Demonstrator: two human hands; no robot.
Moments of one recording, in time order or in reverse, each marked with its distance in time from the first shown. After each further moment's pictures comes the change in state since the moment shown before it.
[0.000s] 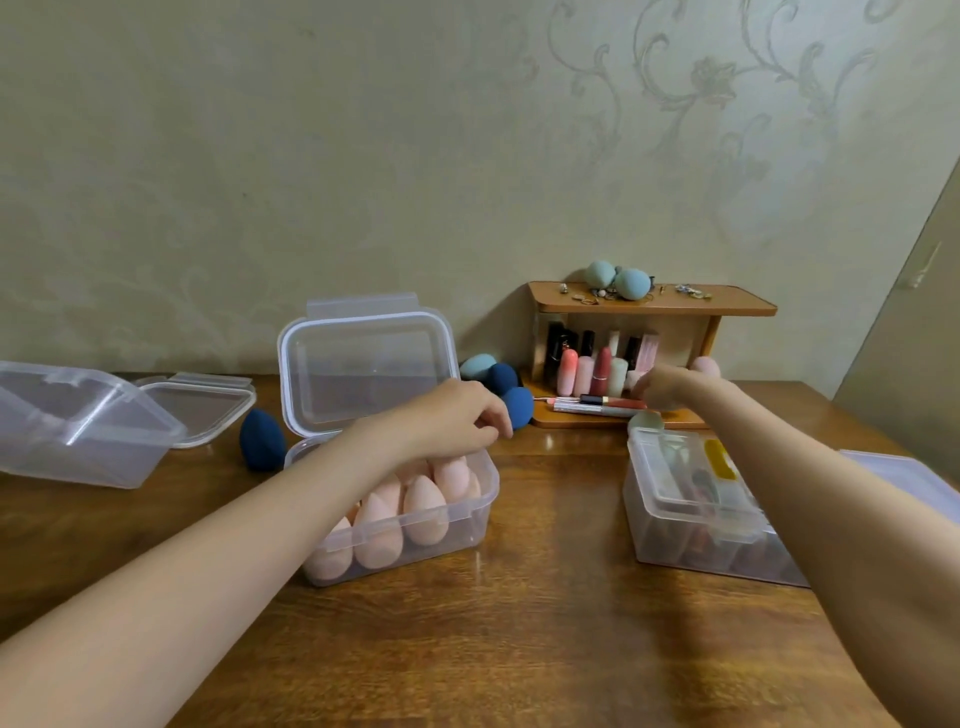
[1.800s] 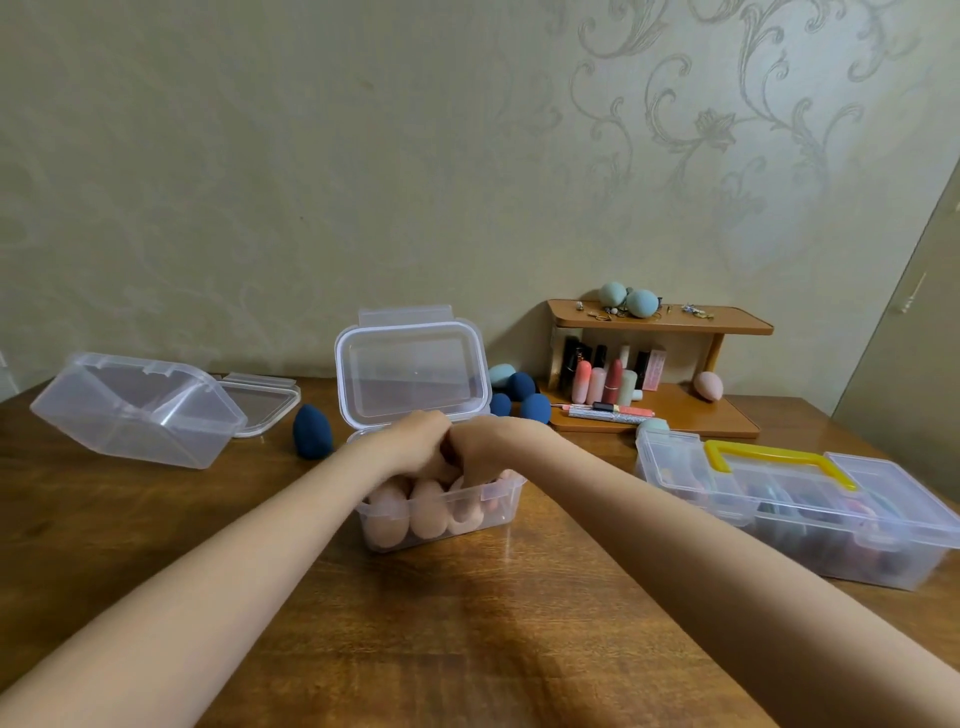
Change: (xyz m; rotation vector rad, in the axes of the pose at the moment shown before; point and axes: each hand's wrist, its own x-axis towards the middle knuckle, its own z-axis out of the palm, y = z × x) left_hand -0.049 -0.027 0.000 0.117 -0.093 -0.312; right_hand -0.127 -0.193 -0.007 0.020 -0.171 -0.627
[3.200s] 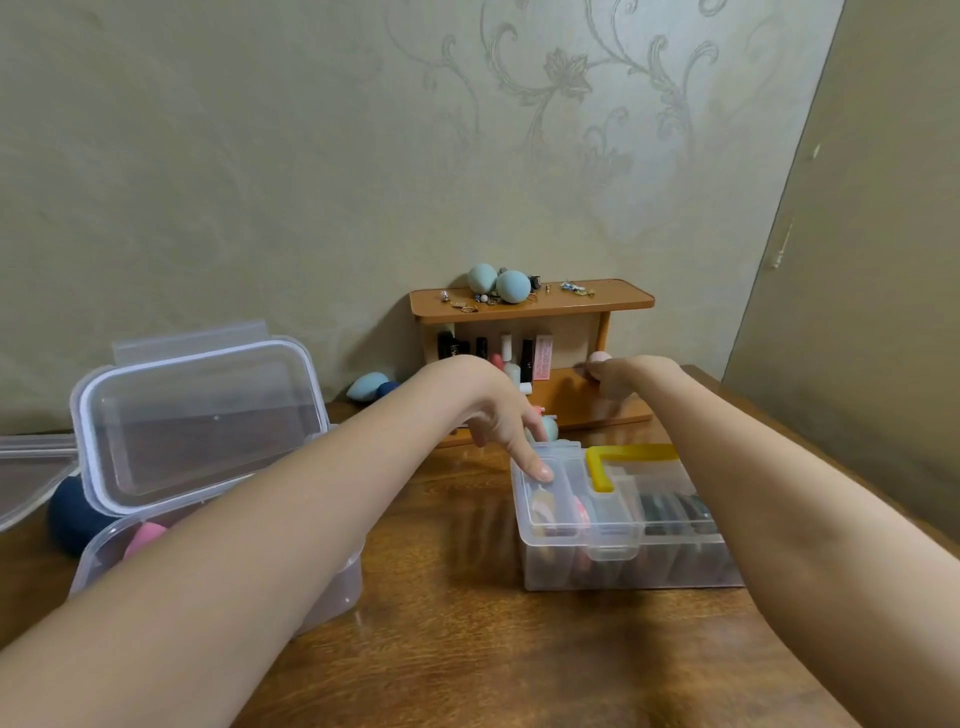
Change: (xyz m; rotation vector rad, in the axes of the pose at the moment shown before) left_hand 0.114 0.191 -0.019 0.147 -0.545 0.199; right_hand -0.009 0.341 0.002 0.181 0.130 0.698
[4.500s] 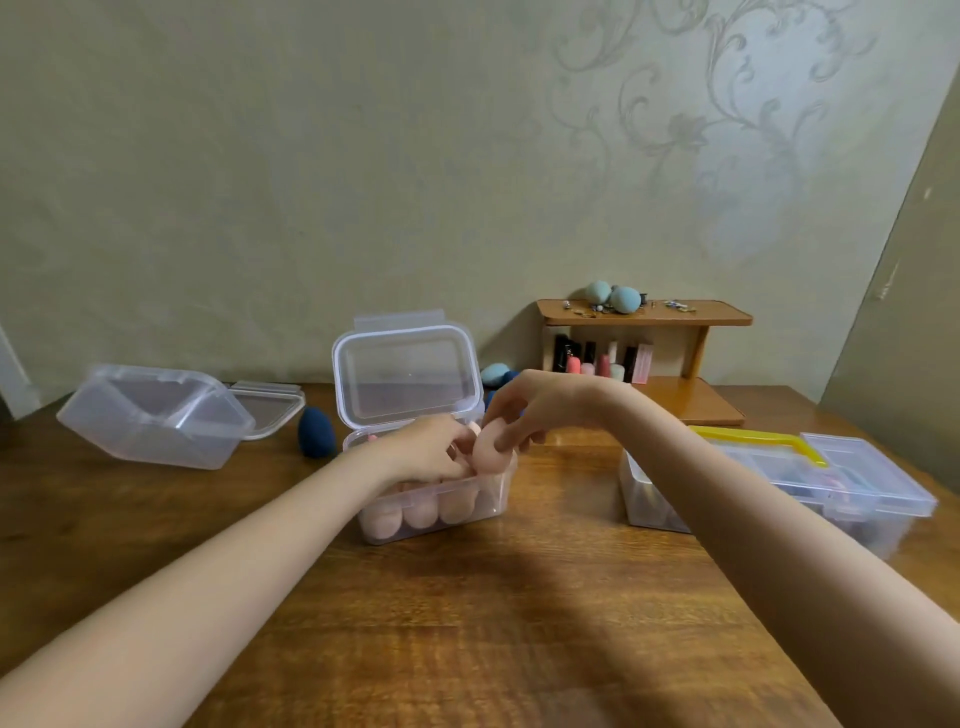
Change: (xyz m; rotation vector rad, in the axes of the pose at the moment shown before) left_hand -0.139 -0.130 0.123 -0.244 0.601 0.029; right_hand -0.234 -0.183 -0.003 0.312 -0.227 -0.756
